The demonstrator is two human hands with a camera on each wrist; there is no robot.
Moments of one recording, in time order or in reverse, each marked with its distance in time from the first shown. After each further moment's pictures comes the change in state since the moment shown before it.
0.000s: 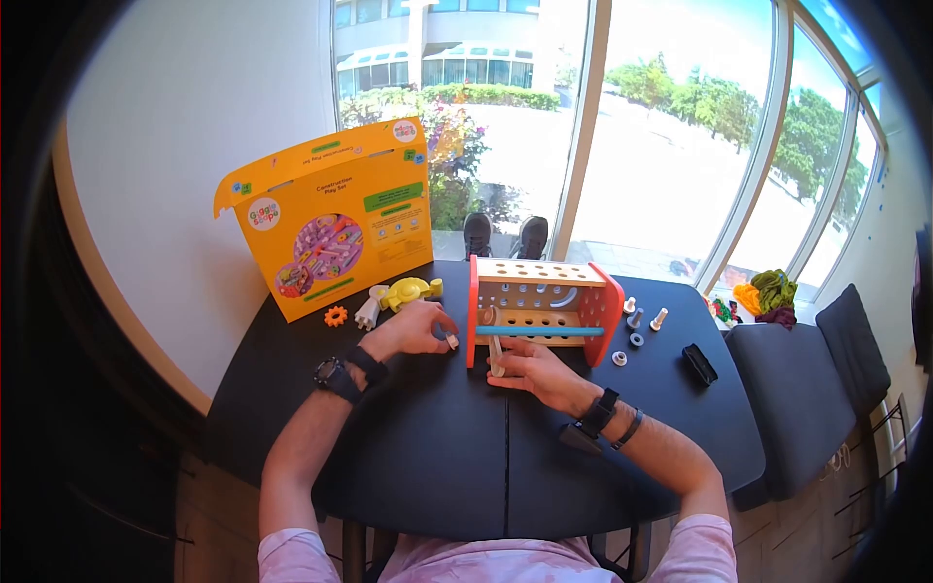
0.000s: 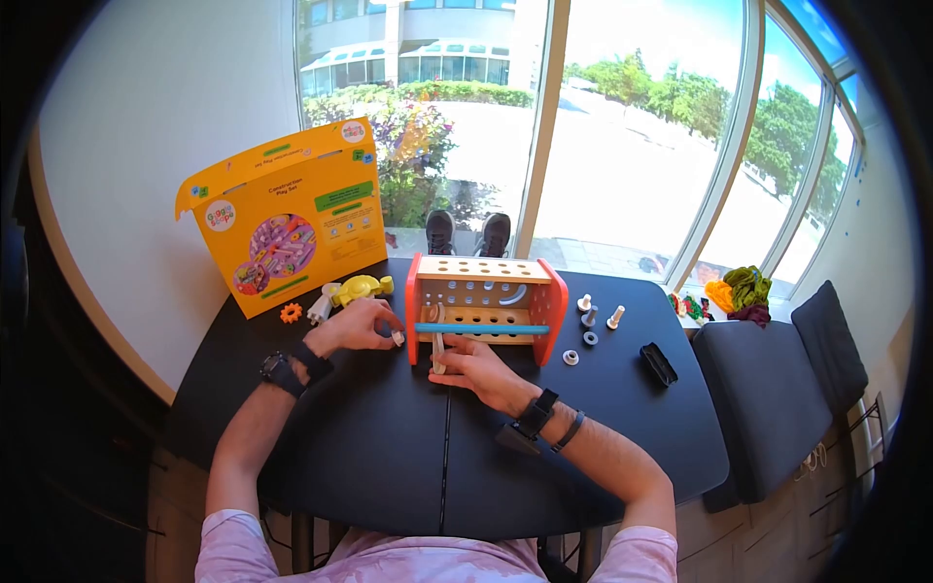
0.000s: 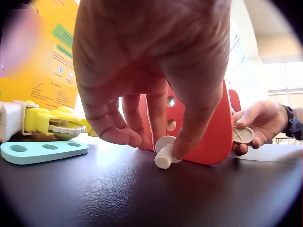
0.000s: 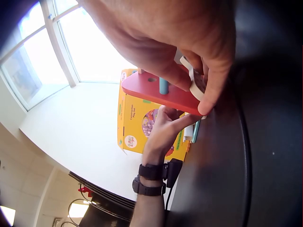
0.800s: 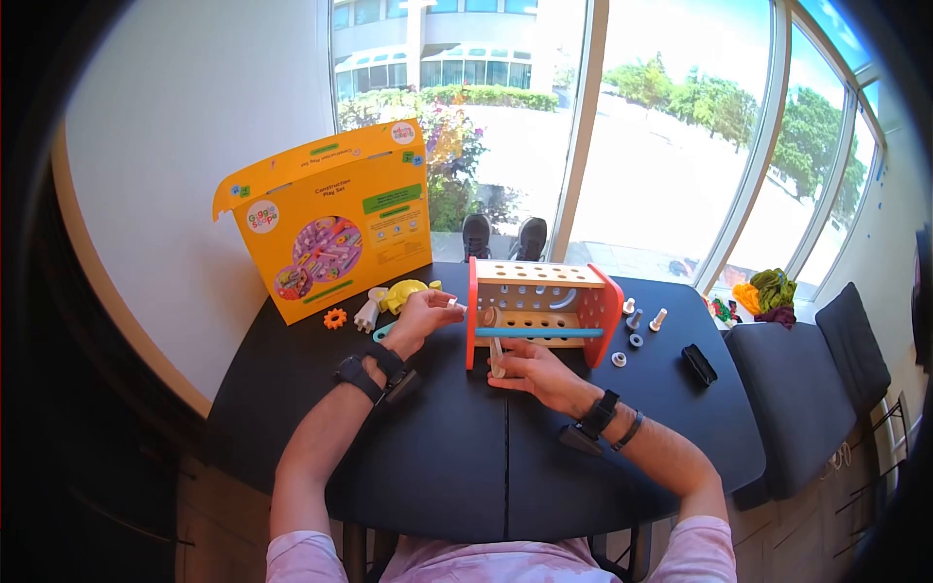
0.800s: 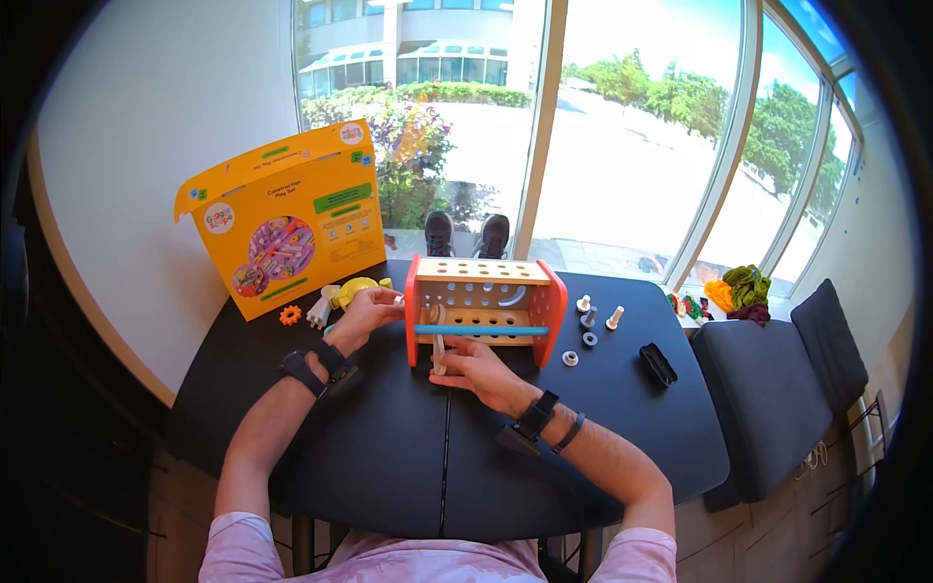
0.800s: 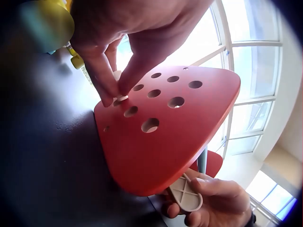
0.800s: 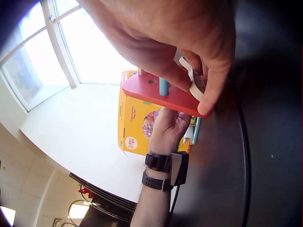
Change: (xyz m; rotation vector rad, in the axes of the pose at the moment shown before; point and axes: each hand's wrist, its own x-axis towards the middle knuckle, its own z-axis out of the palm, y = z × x) left_hand 0.032 -0.003 0.036 -1.177 0.403 -0.401; right_hand -0.003 0.000 -0.001 -0.009 -0.001 -0.025
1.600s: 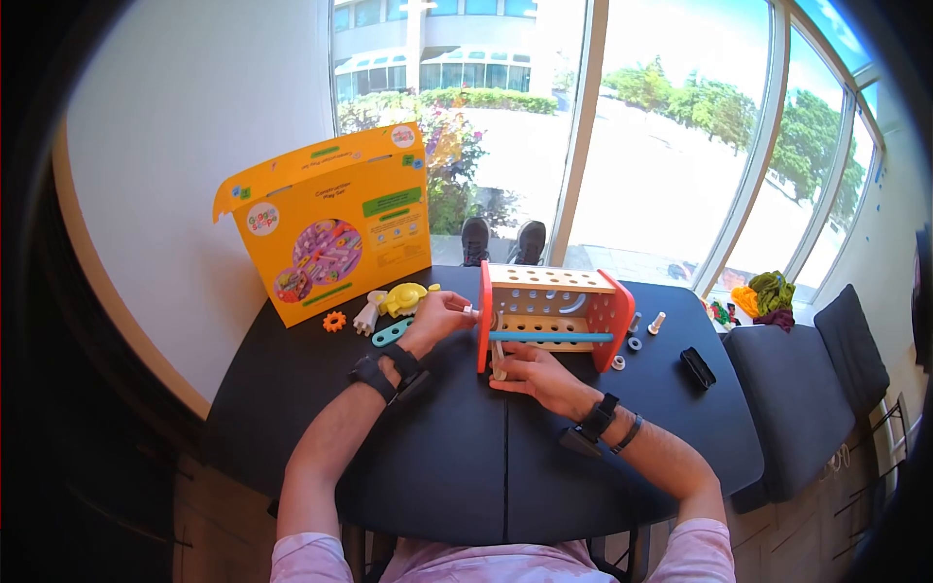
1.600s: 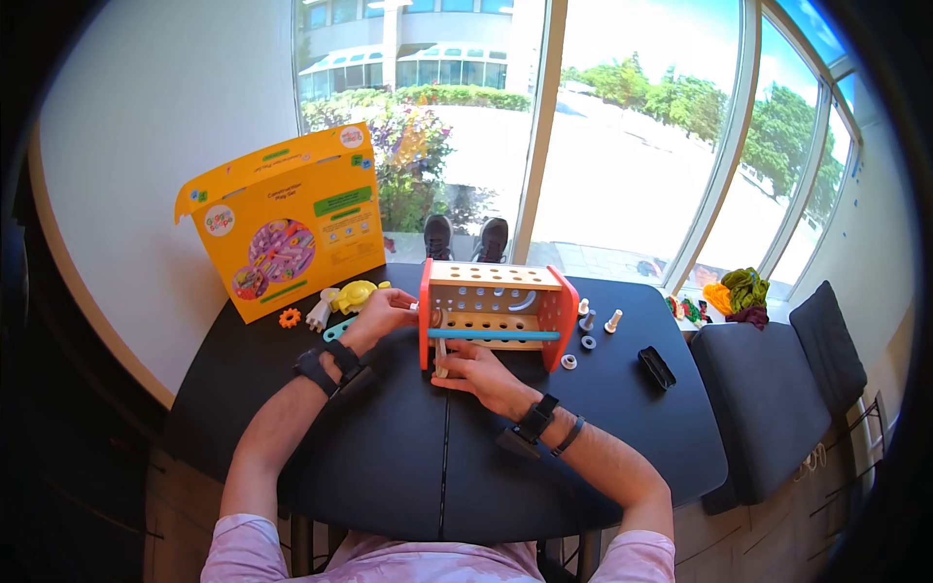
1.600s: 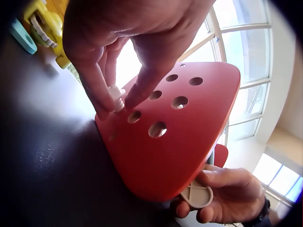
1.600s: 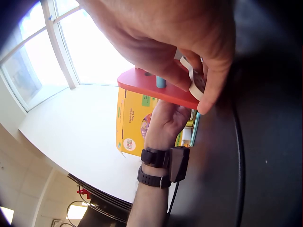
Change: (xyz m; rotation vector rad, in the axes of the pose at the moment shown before) left_hand 0.021 -0.010 0.016 0.116 -0.051 0.054; right_hand 0.000 -0.001 0.002 -0.005 0.026 -0.005
